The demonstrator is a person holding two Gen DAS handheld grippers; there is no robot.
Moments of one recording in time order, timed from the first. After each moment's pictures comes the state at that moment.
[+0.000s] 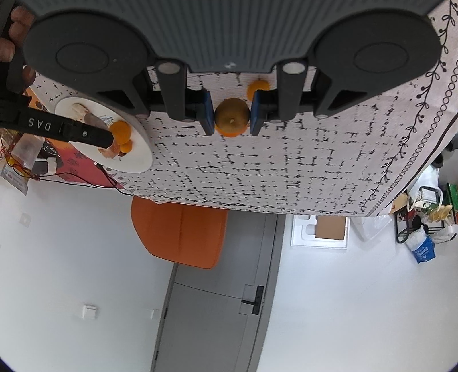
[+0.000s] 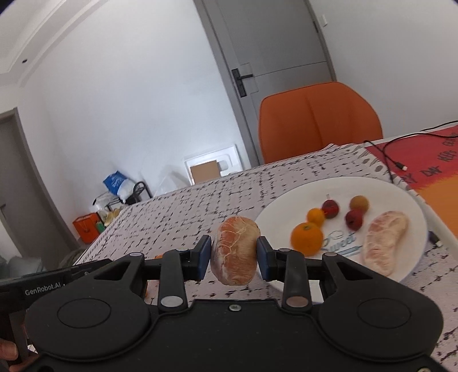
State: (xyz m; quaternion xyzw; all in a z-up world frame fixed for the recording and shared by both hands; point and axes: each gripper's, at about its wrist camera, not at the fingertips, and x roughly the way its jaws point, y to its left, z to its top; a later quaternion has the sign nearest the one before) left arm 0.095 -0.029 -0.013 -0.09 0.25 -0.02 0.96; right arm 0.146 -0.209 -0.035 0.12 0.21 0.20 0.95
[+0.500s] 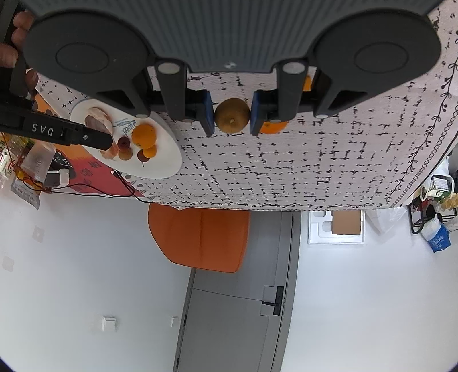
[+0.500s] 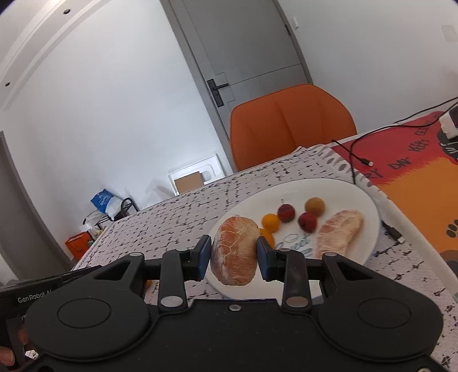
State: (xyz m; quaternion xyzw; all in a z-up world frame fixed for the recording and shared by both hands) left arm 0.106 -0.067 -0.010 -0.07 0.25 -0.05 0.97; right arm 0.149 -0.258 -0.046 0.16 0.20 0.17 0.95
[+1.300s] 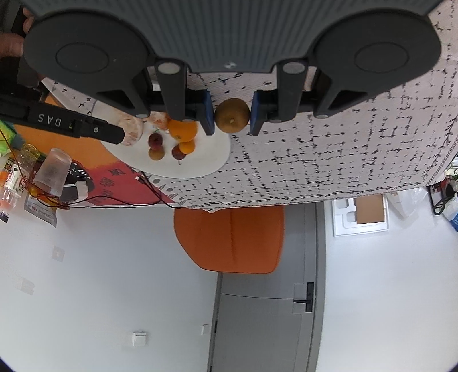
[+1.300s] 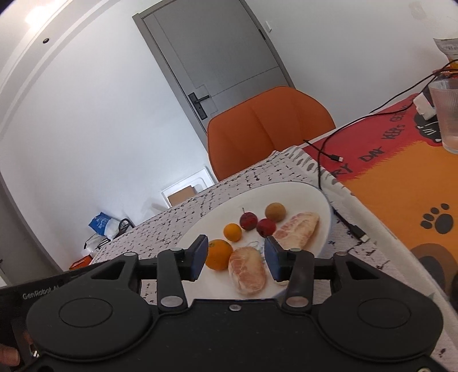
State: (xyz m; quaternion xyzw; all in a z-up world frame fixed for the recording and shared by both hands) left arm 0.136 -0.129 -0.006 -0.03 0.25 -0.09 0.96; right arm 0.153 -0.308 -0.062 0.22 0.19 0.16 0.94
